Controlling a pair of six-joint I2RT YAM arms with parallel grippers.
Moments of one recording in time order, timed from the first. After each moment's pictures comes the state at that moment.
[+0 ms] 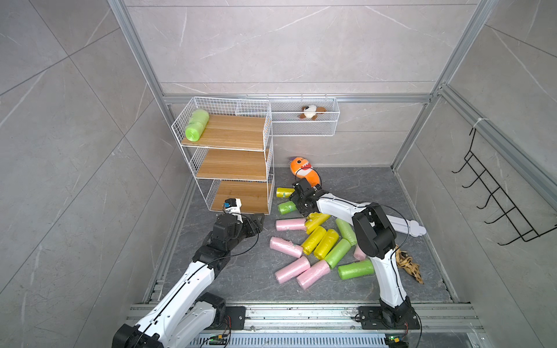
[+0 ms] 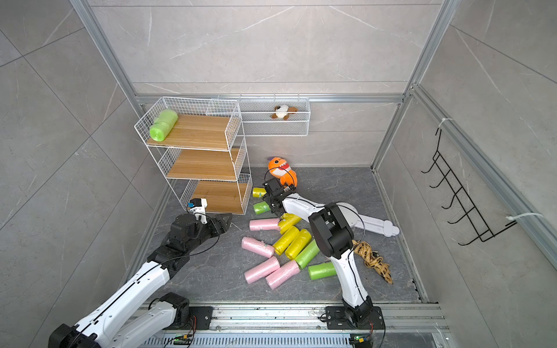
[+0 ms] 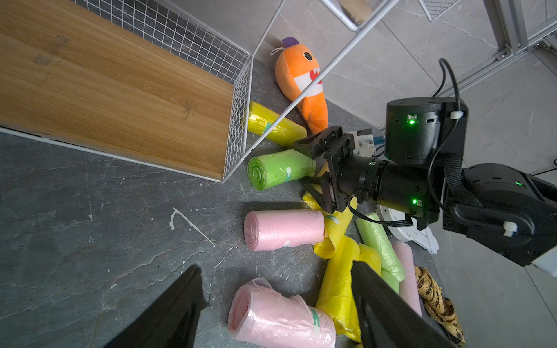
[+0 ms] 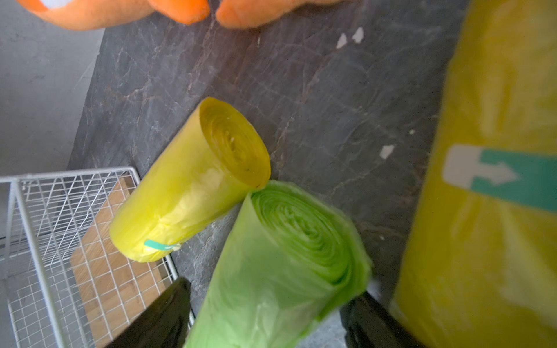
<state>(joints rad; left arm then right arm) -0.39 0.89 0.57 -0.10 0.13 -0.62 0.61 2.23 1.68 -0.40 0.15 1.31</state>
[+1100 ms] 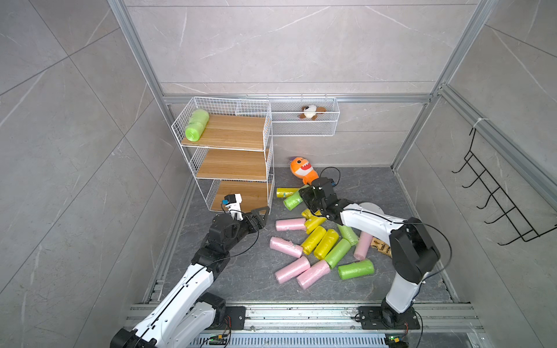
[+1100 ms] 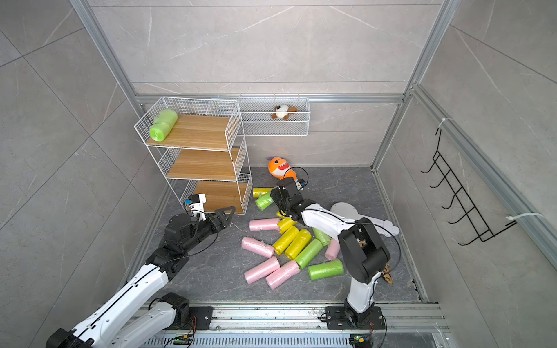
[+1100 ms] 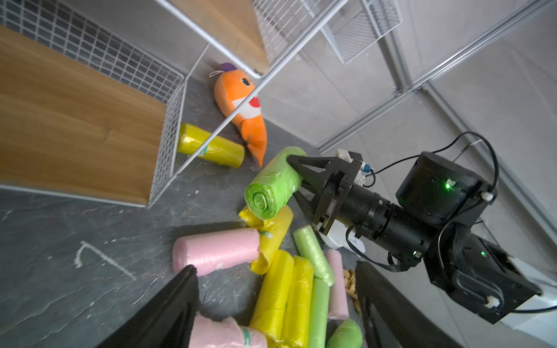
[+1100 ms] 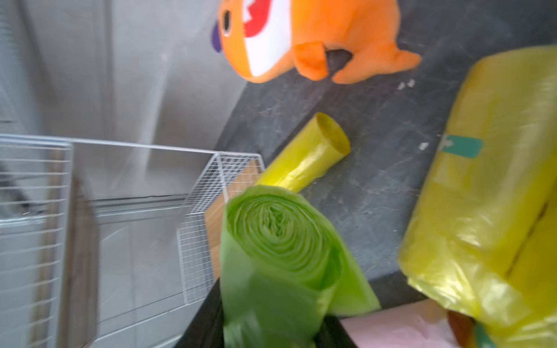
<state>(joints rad) -0.41 0.87 0.56 0.12 0.26 -0.78 0.59 1.75 1.21 0.05 0.07 1.30</state>
